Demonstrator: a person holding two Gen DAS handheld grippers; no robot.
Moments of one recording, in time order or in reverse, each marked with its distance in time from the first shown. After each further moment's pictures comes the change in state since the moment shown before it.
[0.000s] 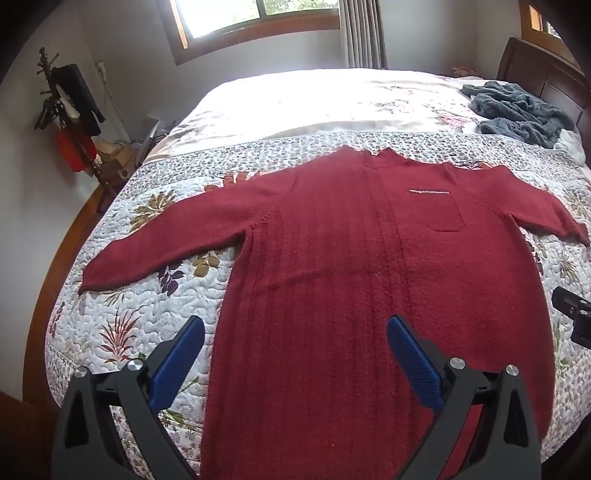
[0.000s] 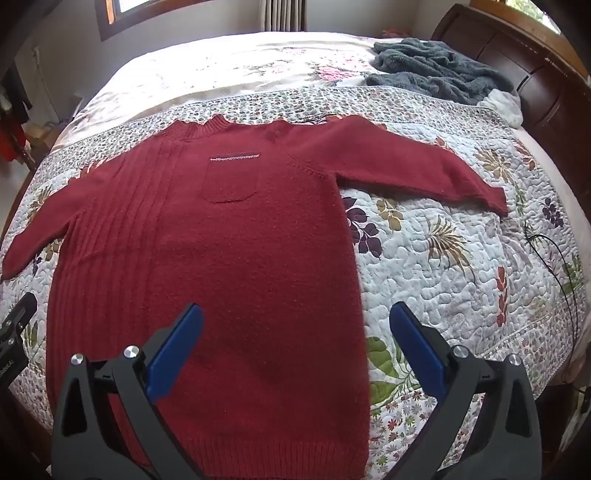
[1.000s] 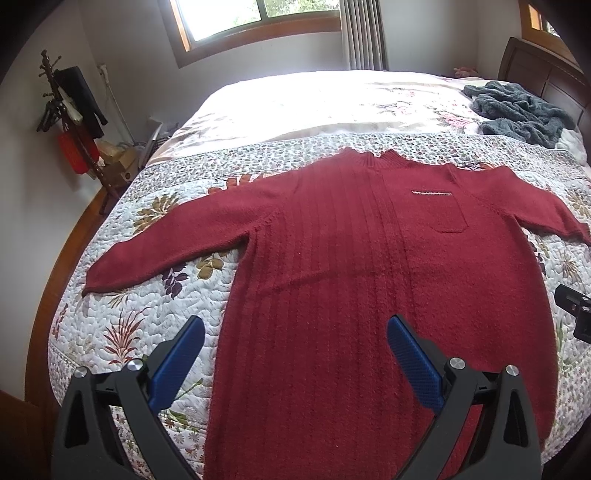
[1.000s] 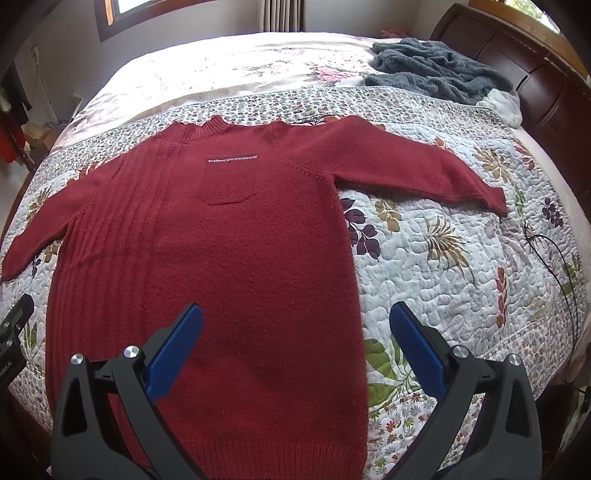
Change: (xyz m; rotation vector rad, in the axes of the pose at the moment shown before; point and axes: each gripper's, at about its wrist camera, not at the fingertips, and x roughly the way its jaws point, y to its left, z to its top) left arm -0.001 0.001 -0.001 0.000 -0.006 0.007; right arm 0.001 -0.002 0.001 0.003 -0.003 -0.001
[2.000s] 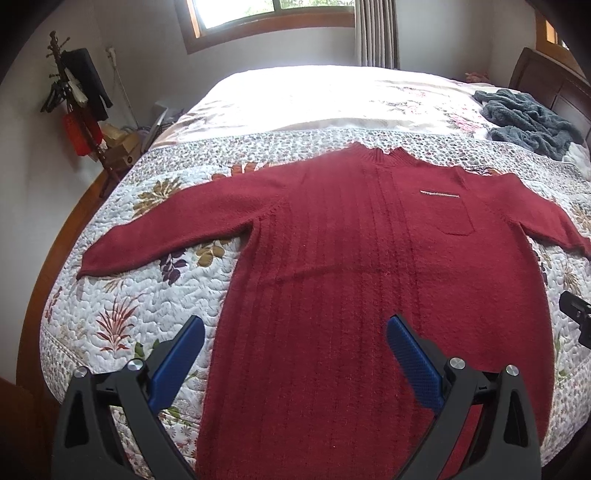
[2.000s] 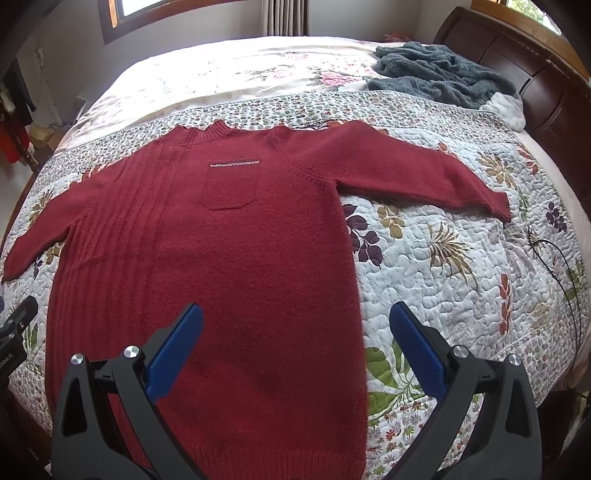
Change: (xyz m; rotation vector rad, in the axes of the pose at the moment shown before) left arm 0.015 0.010 -0.001 -0.068 0.065 -0.020; right arm 0.003 -0.004 0.006 -0.002 -0.024 0.031
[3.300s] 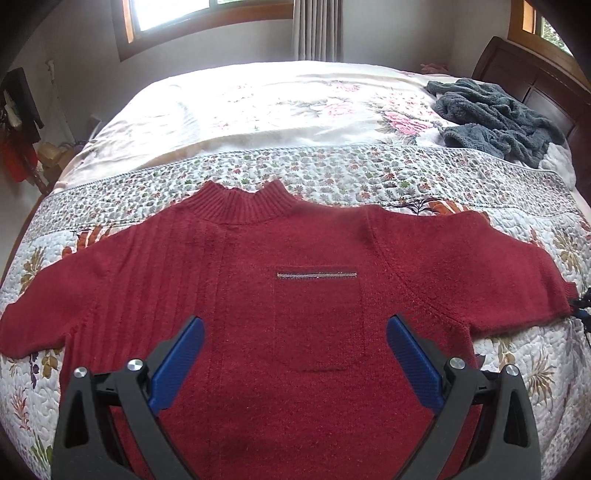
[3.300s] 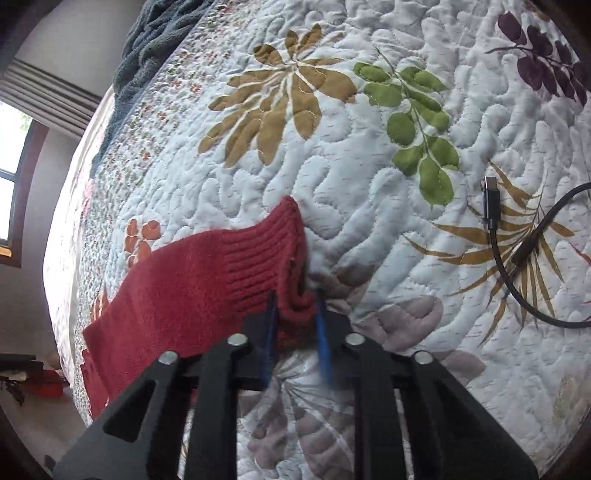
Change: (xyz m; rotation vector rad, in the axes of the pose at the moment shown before) left arm 0.108 -0.199 0.135 0.072 -0.024 -0.163; right arm 0.195 -0.455 0.097 0.793 0.174 0.150
